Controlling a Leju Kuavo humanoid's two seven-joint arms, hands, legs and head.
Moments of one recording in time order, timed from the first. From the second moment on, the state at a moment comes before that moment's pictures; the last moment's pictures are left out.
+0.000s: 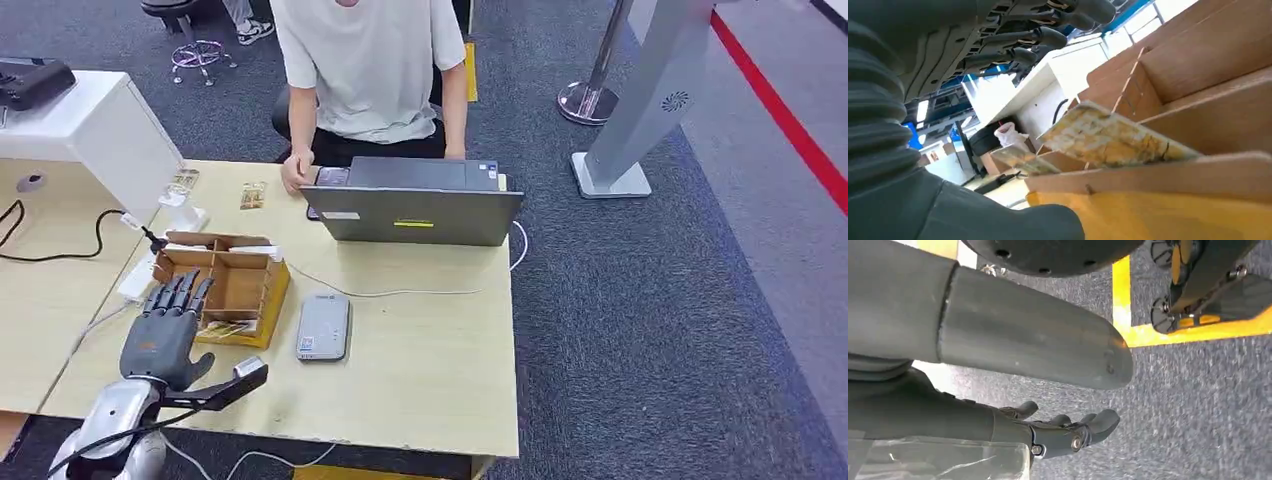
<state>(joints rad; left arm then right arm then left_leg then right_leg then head) 0.01 0.21 -0.04 -1.50 -1.44 0.23 0.10 -0.05 0.22 -1.01 -0.19 1.06 -0.14 0.06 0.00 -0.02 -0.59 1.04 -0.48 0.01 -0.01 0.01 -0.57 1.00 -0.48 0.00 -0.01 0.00</state>
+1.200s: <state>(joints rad) -0.07 0.18 -0.06 -1.41 -1.43 0.23 0.08 -0.05 0.21 -0.99 -0.20 1.09 -0.14 0.07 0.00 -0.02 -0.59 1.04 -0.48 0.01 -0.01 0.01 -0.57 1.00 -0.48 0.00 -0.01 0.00</state>
